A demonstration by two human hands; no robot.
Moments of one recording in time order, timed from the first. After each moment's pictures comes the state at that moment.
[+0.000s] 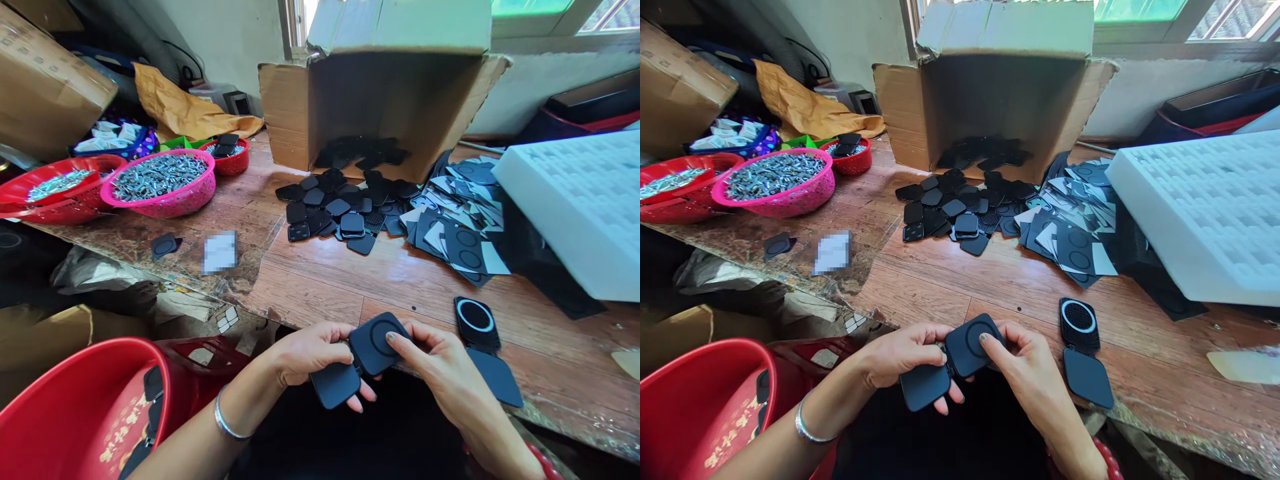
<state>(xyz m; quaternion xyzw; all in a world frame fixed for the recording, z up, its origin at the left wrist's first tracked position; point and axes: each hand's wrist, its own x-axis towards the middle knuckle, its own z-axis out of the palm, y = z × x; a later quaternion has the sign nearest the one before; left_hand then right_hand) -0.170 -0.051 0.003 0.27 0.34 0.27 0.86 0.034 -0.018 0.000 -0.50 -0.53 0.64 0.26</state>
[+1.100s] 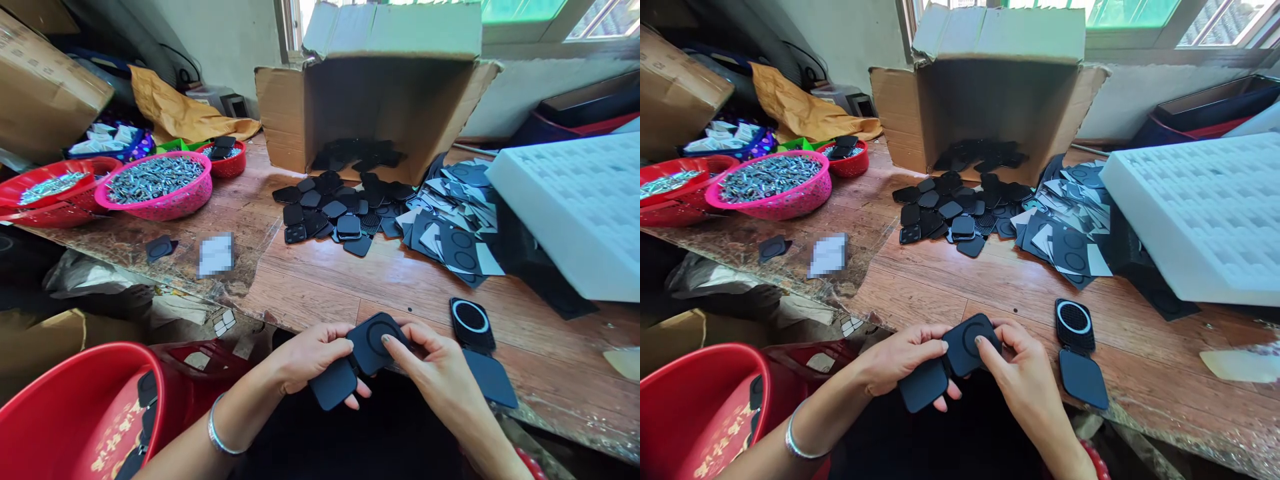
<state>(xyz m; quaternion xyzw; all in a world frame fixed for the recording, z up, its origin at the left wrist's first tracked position) -0.163 -0.056 0.000 0.27 0.39 0.31 0.82 0.035 -0.021 -0.004 -0.51 -0.64 0.50 0.30</state>
